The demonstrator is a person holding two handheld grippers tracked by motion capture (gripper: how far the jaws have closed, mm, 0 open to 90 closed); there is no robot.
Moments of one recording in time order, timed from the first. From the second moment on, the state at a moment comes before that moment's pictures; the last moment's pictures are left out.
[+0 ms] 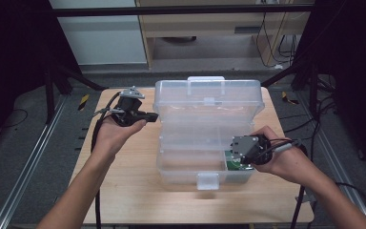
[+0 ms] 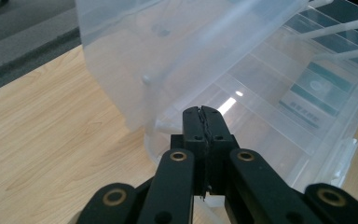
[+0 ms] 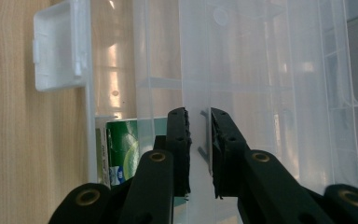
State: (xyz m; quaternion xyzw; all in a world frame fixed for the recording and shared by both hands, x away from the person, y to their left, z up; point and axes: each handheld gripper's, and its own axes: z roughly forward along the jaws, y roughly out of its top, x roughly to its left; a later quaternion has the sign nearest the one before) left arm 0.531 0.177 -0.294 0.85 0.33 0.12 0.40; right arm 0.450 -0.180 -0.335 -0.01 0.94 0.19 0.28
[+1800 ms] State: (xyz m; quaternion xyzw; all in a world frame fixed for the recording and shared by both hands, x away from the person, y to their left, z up) left arm 0.490 0.179 -0.341 0.87 0.30 0.11 0.38; right arm 0.402 -0.255 -0.346 0.18 0.90 0.28 0.29
